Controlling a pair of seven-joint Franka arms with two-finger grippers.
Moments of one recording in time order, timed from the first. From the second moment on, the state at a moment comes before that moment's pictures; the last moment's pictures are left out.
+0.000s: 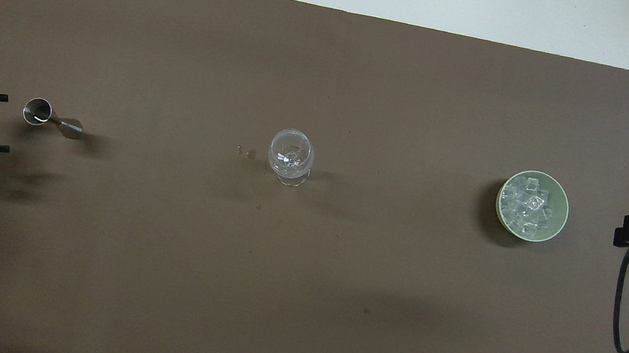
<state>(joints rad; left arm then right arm) 0.53 0.39 0.00 -1.92 -1.01 1.71 -0.80 0.03 -0.08 -0.04 -1.59 -0.01 1.47 0.11</state>
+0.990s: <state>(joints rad) 0.53 0.39 0.00 -1.92 -1.04 1.71 -0.80 0.03 -0.08 -0.04 -1.59 -0.01 1.47 0.11</state>
